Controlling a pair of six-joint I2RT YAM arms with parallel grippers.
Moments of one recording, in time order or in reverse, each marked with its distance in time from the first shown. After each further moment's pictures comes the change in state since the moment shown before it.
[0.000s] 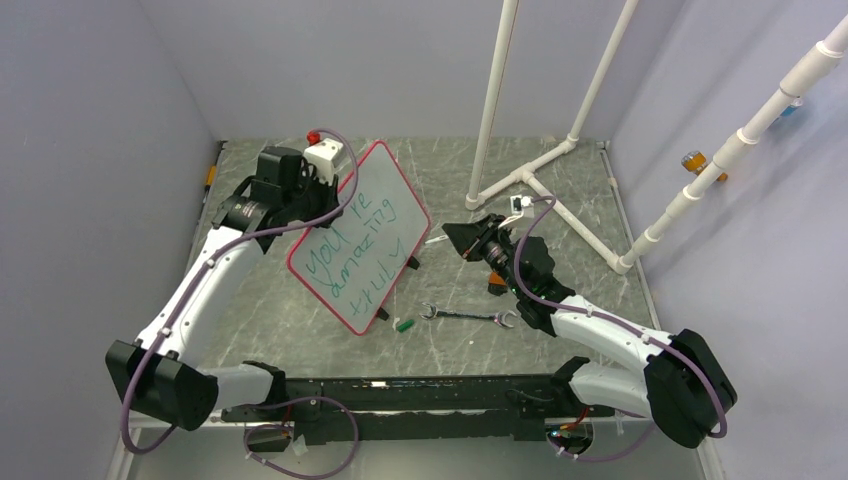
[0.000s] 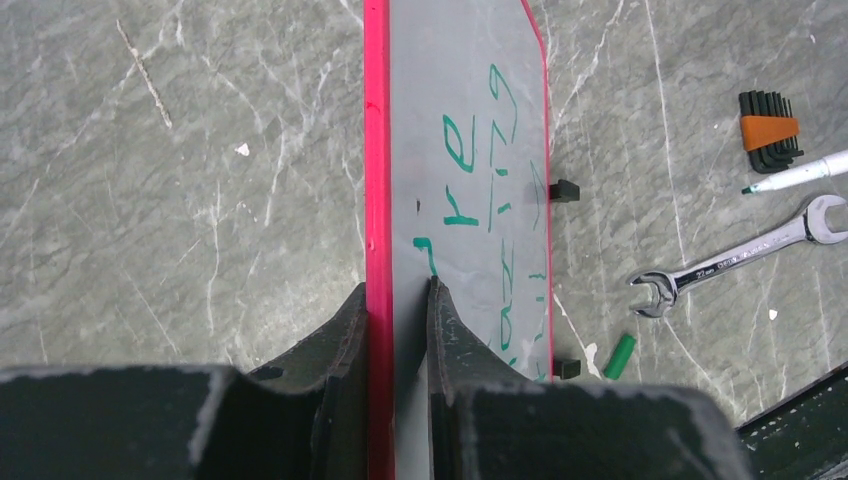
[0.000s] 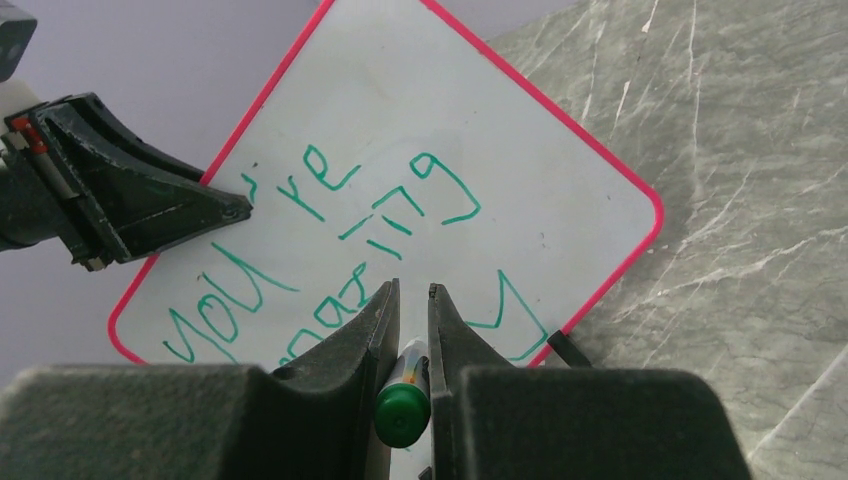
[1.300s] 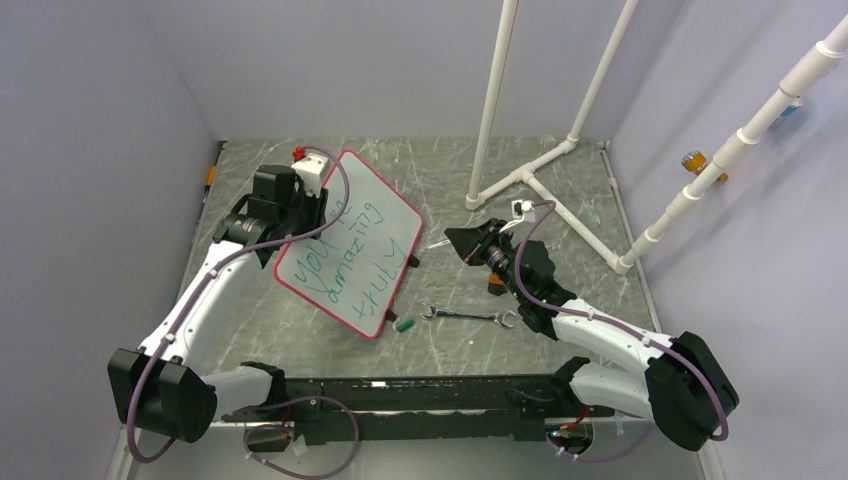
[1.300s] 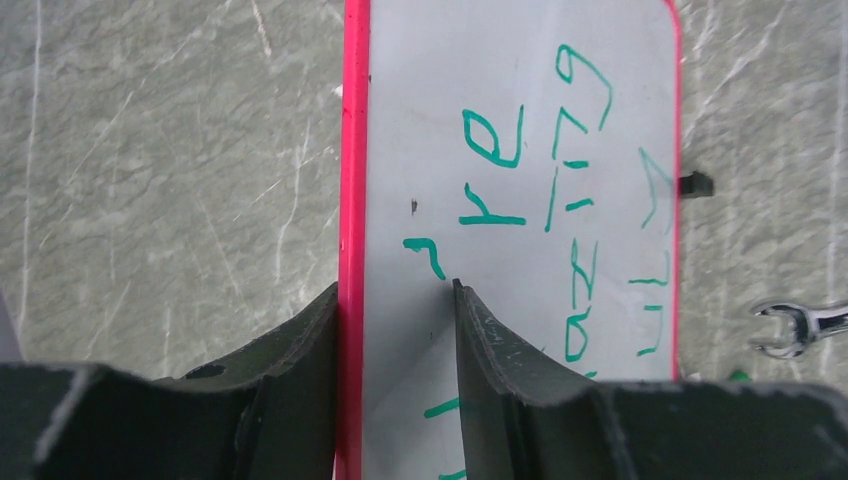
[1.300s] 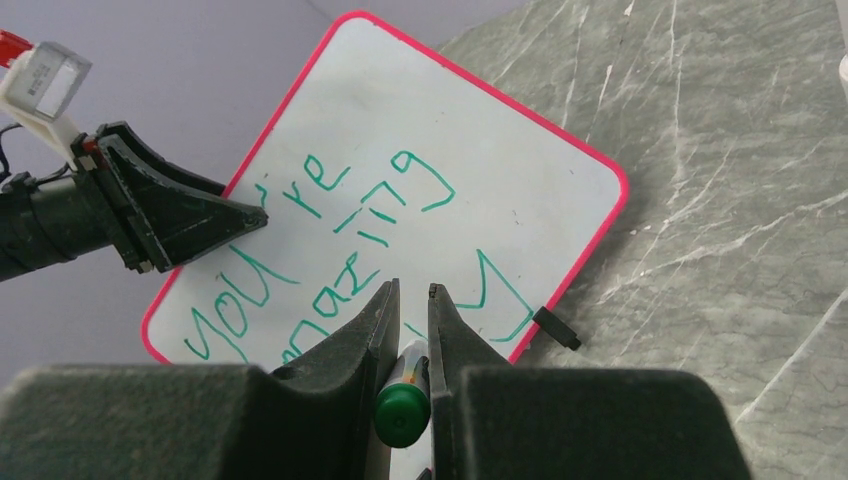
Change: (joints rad) left arm 0.048 -0.072 -0.185 0.114 -0.145 0.000; right arm 0.000 -0.017 -0.032 -0.009 0.010 0.001
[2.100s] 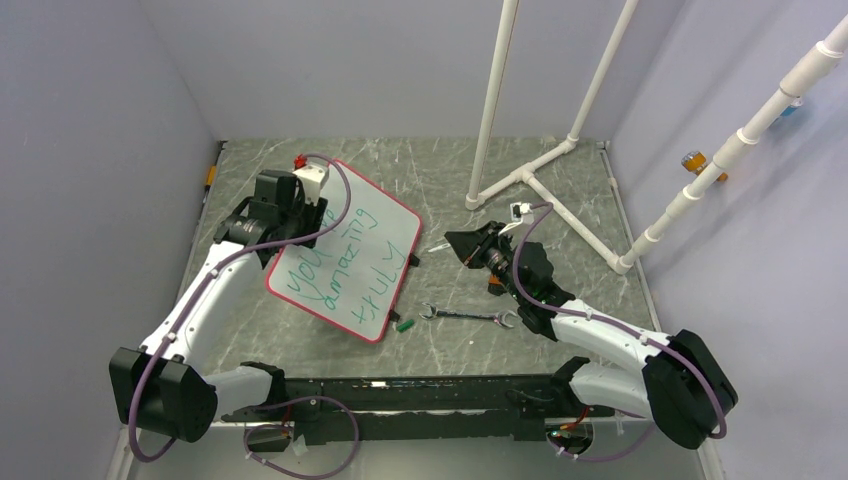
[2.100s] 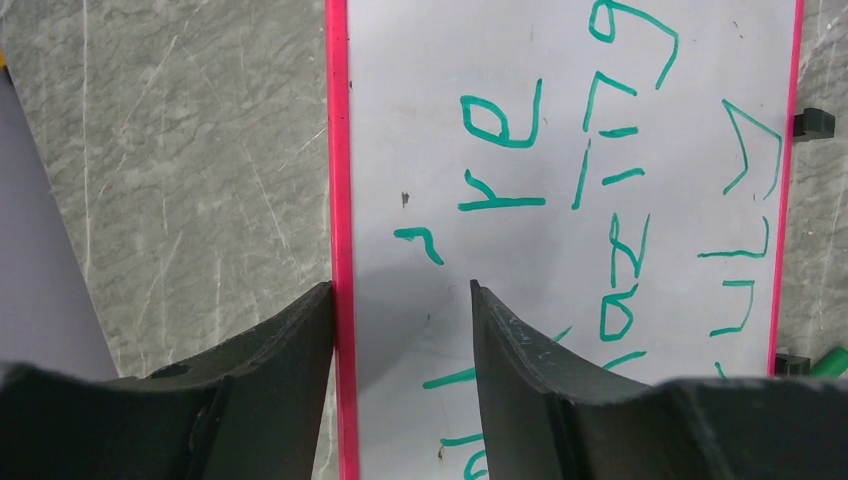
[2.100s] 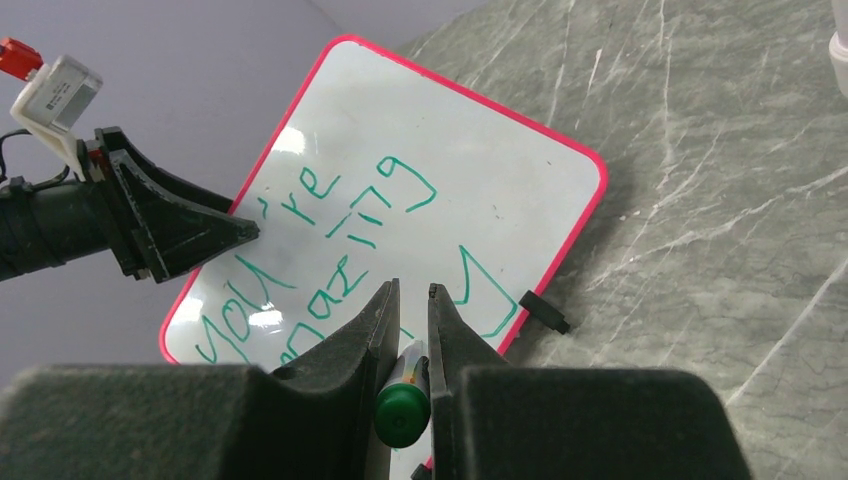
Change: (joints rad) left arm 0.011 0.000 -0.025 -0.069 -0.098 0.081; right arm 0.000 0.009 -0.016 0.004 0.000 0.001
